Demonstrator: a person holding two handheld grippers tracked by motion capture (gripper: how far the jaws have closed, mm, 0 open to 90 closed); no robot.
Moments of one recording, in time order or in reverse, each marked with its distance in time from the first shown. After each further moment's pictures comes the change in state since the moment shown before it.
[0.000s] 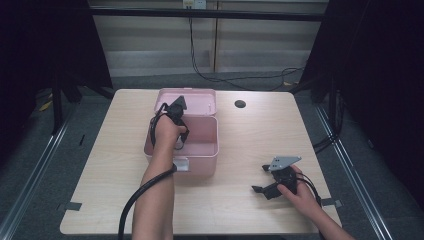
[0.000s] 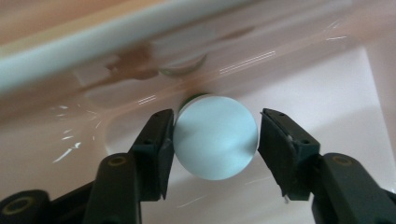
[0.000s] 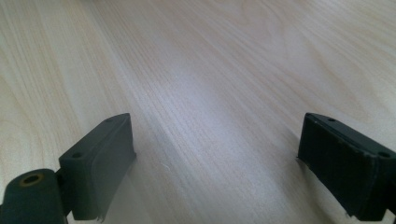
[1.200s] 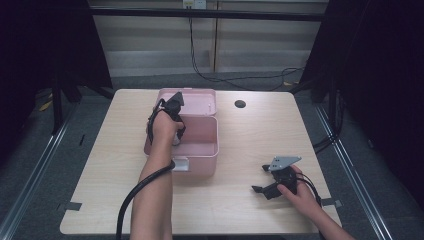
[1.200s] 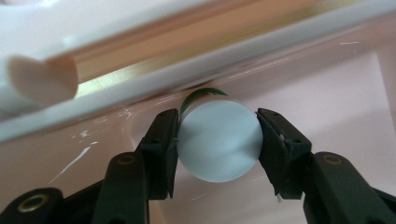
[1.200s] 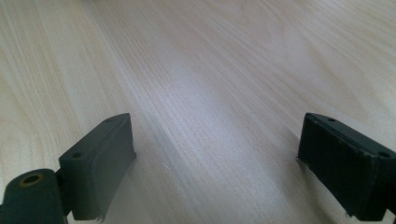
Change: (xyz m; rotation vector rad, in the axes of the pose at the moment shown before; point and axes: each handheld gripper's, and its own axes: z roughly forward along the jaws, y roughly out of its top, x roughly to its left) left arm 0.006 0.005 -0.011 0.014 0.050 -0.013; right arm 0.000 0.000 0.000 0.002 0.000 0.000
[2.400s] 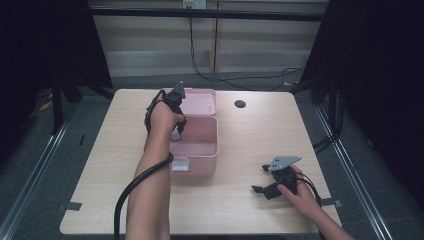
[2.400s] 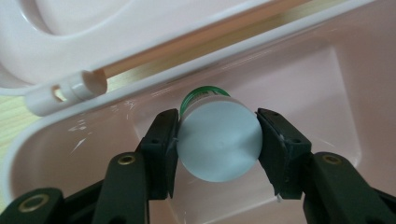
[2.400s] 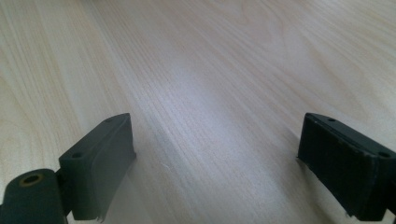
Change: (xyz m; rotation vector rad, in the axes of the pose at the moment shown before) left arm -0.003 0.008 -0.031 0.038 -0.028 0.037; right arm 0.000 0.000 0.000 0.000 0.000 0.000
